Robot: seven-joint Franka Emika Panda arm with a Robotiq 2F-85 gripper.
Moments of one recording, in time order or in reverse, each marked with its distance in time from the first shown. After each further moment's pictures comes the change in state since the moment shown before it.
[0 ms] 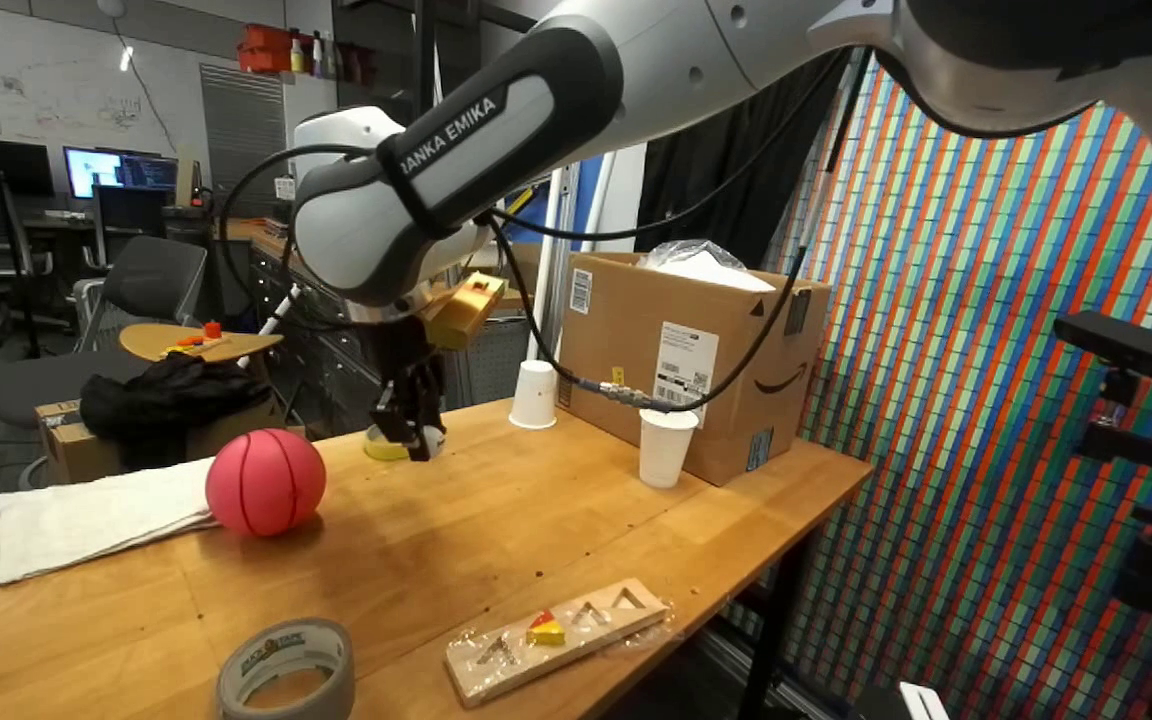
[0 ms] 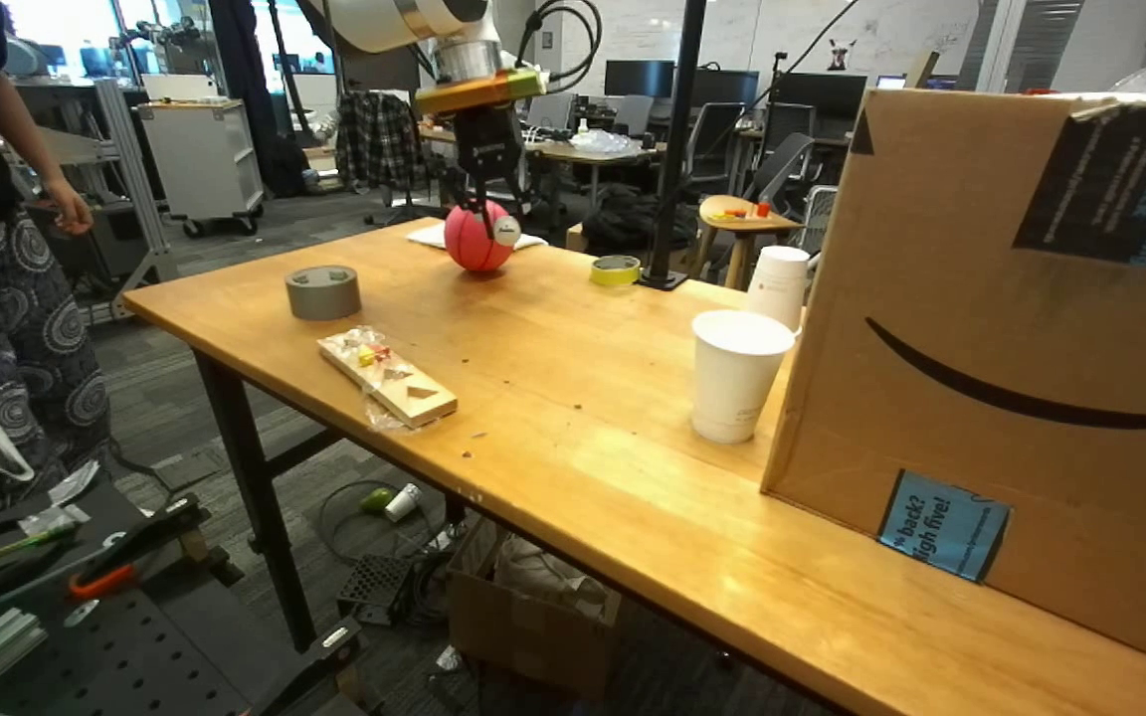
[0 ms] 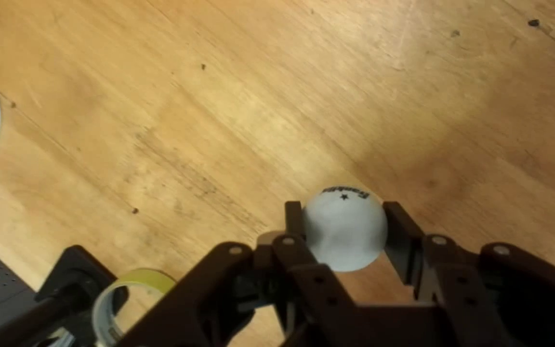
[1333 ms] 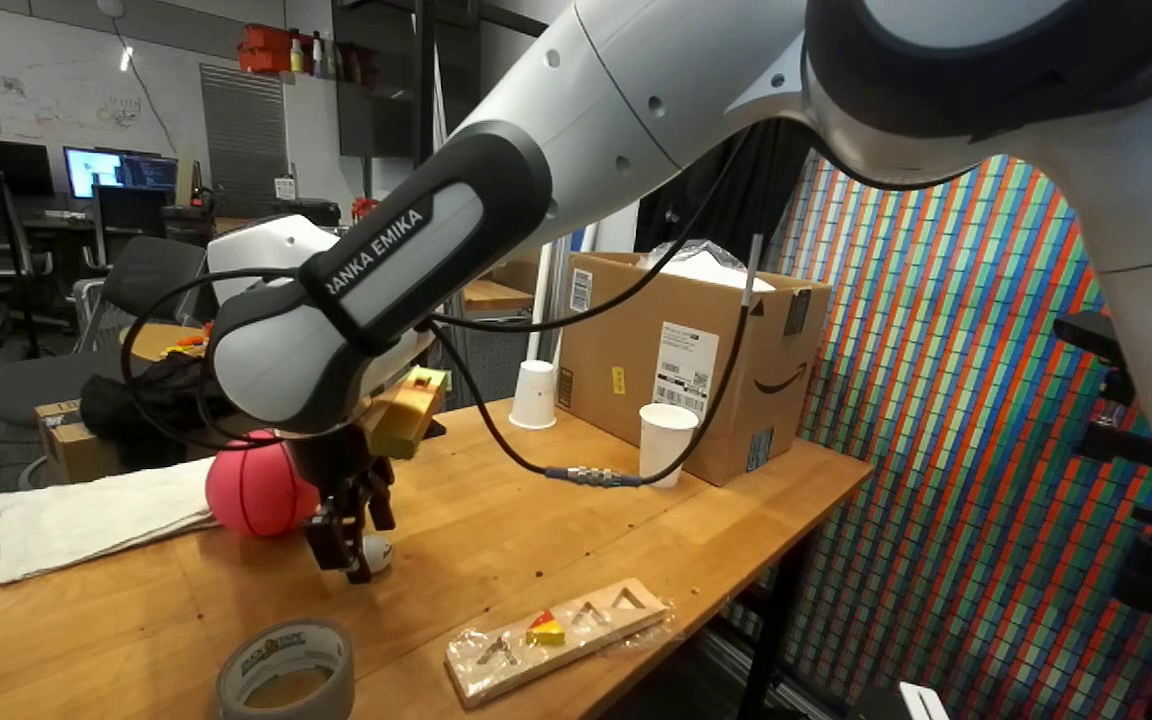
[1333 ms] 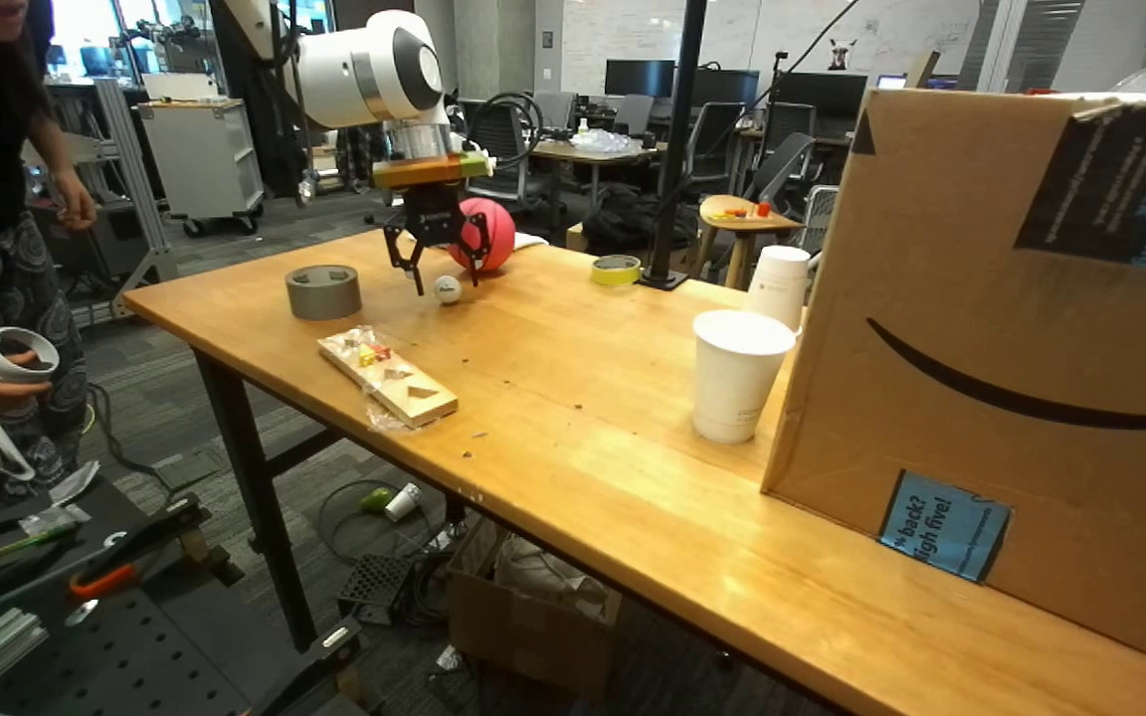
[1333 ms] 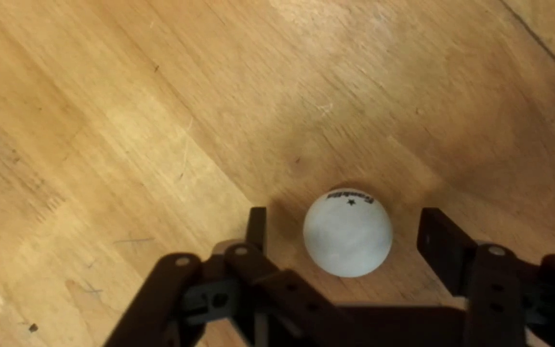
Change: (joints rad) arm 0.061 0.146 0.066 -0.023 0.000 0.065 -0.001
